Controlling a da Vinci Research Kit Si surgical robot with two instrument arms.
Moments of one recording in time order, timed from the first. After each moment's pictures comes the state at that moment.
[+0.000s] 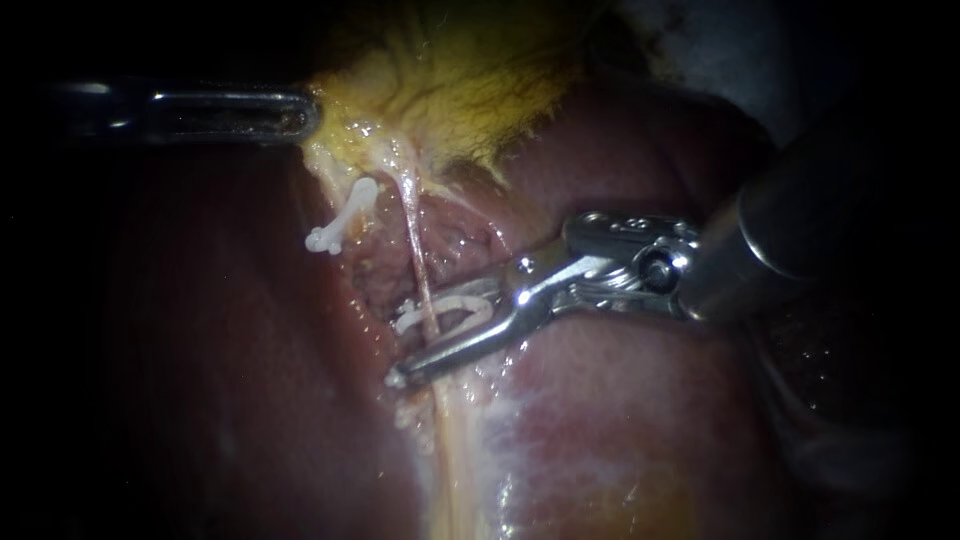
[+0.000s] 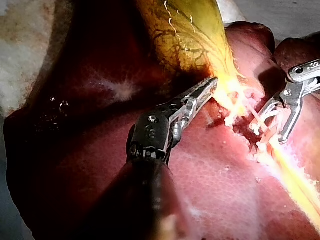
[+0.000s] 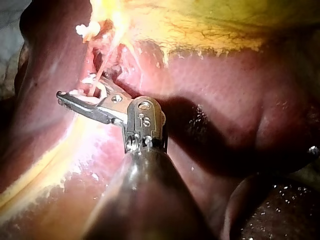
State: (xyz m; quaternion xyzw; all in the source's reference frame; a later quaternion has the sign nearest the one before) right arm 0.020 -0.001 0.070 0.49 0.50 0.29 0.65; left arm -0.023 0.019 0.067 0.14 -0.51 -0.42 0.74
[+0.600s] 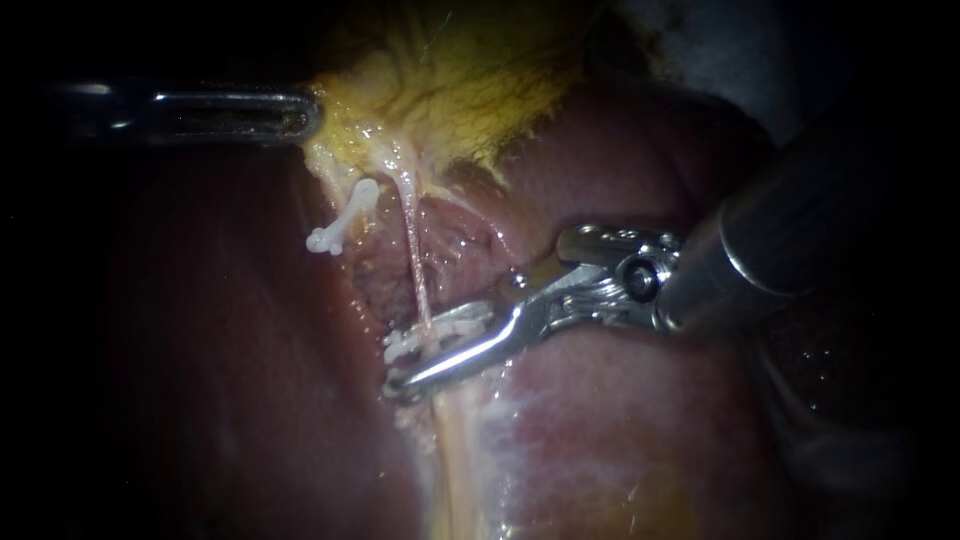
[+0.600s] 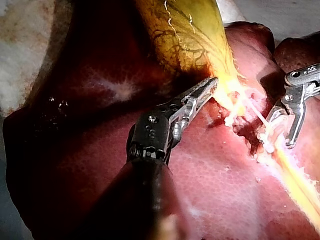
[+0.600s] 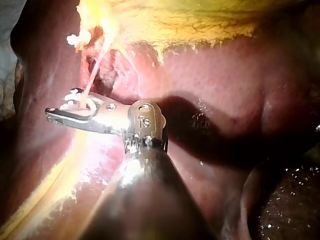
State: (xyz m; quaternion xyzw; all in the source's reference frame) right arm 0.021 -0.002 0.070 0.54 0.51 0.31 0.60; left arm -0.024 0.019 0.067 0.14 -0.51 -0.42 0.74
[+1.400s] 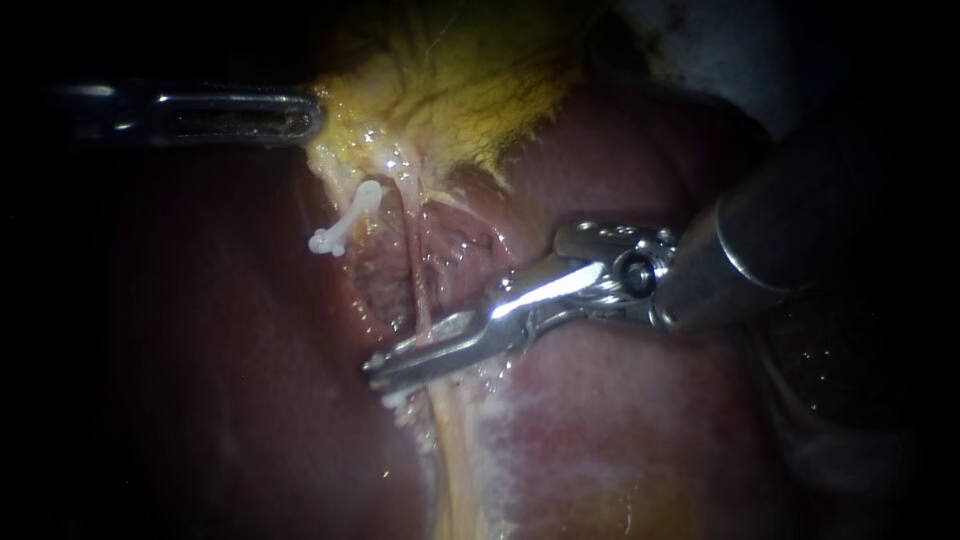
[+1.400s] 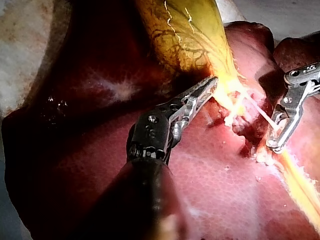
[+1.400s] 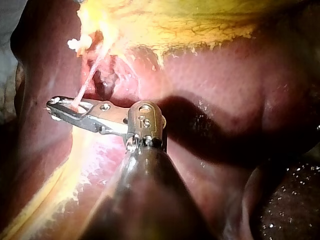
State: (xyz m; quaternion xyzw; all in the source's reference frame) right arm 0.021 -0.002 0.070 0.56 0.49 0.31 0.59; left arm -0.024 0.018 0.067 0.14 -0.50 -0.42 0.74
